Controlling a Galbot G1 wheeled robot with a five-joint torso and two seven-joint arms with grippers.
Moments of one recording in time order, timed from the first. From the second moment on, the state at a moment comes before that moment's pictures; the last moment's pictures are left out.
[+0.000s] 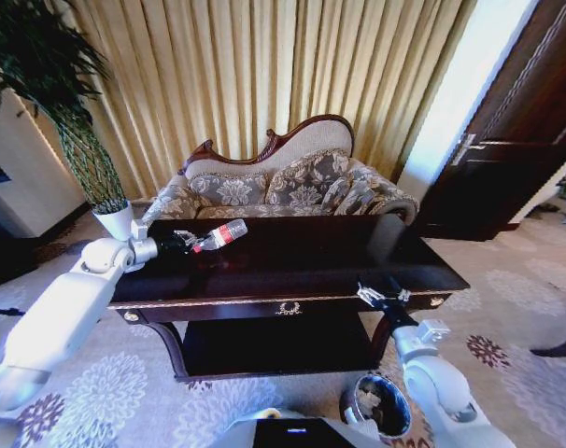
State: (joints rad) left arm 0.68 -0.71 -0.25 -1.55 -0.59 0.32 0.67; right arm -1.63 1.16 0.68 2.18 0.52 -0.11 0.15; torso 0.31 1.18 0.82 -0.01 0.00
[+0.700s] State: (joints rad) left arm 1.03 -0.86 -0.30 -1.87 0.03 -0.18 -0.05; right arm -1.49 0.98 0.57 2.30 0.89 -0.21 0.10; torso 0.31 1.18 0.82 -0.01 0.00
